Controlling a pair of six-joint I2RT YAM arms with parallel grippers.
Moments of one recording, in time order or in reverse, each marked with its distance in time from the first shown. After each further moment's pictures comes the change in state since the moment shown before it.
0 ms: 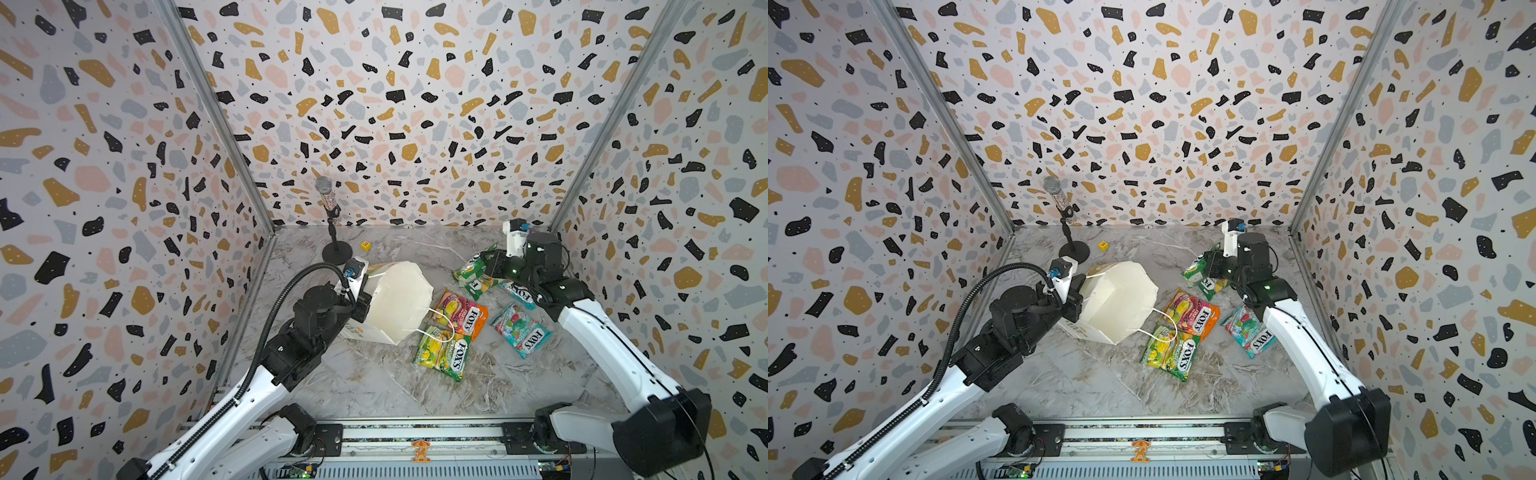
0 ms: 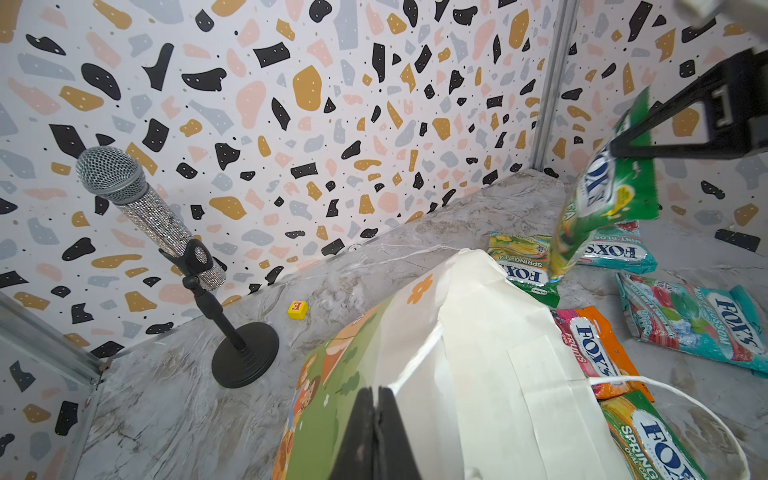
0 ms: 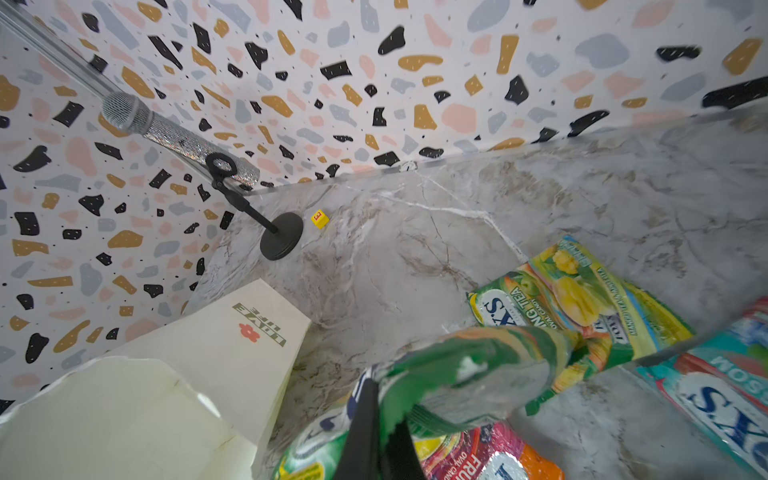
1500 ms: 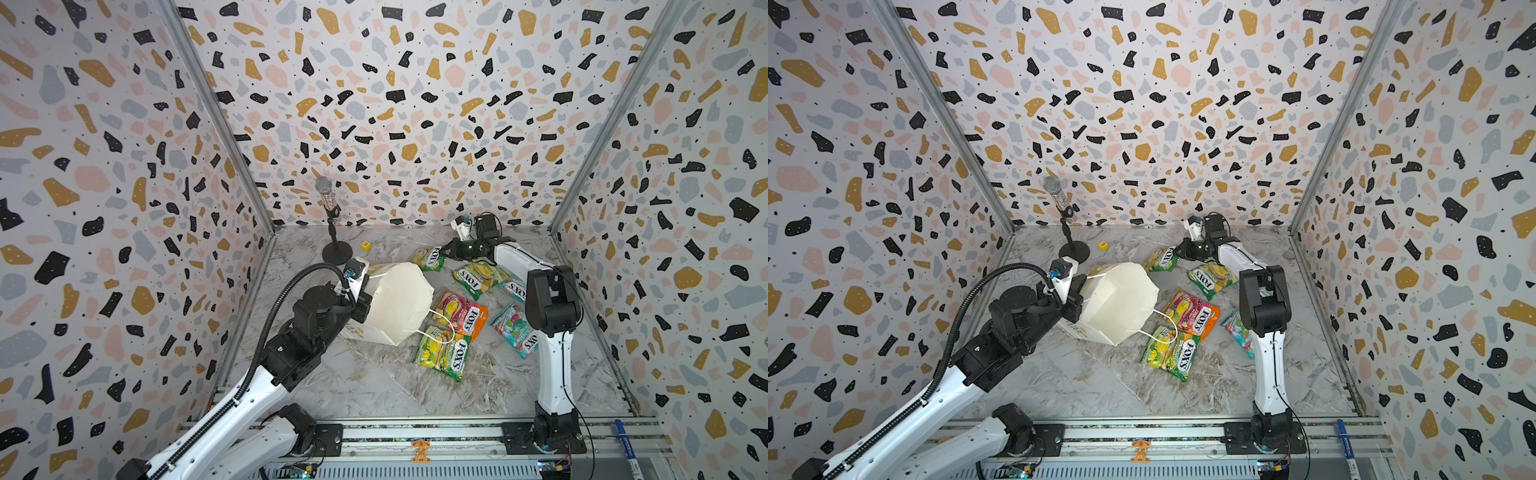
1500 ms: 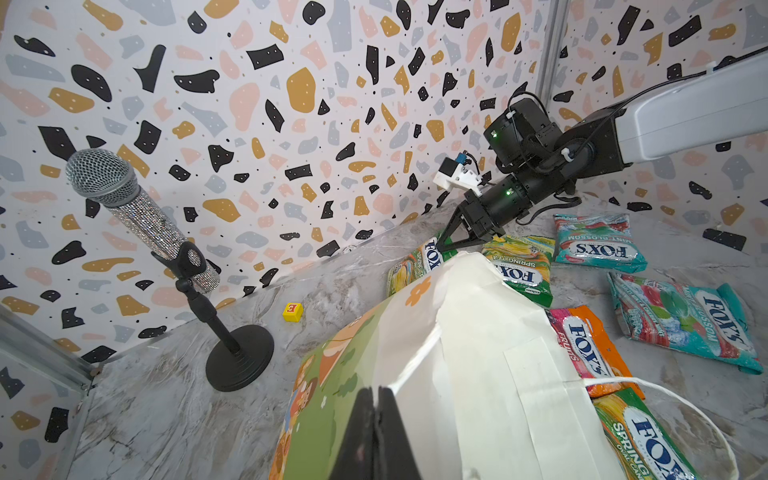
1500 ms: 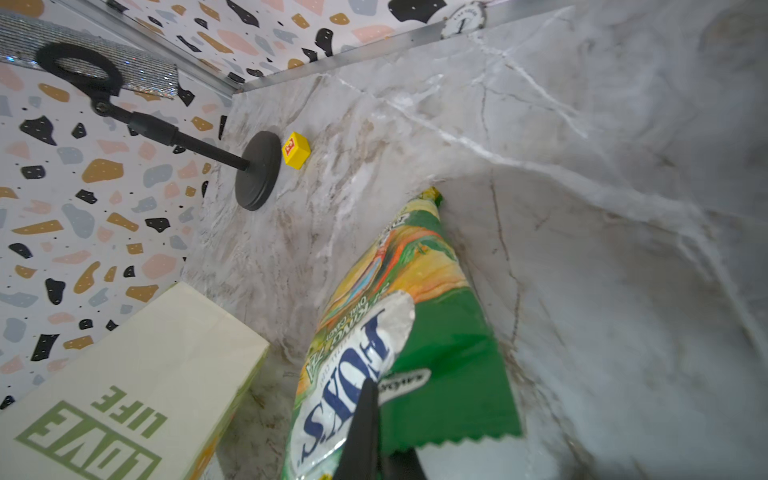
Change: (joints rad) left arm 0.000 -0.002 0.000 0.000 0.017 0.000; right arm -0.058 0.970 0.689 -0.061 -0.411 -0.101
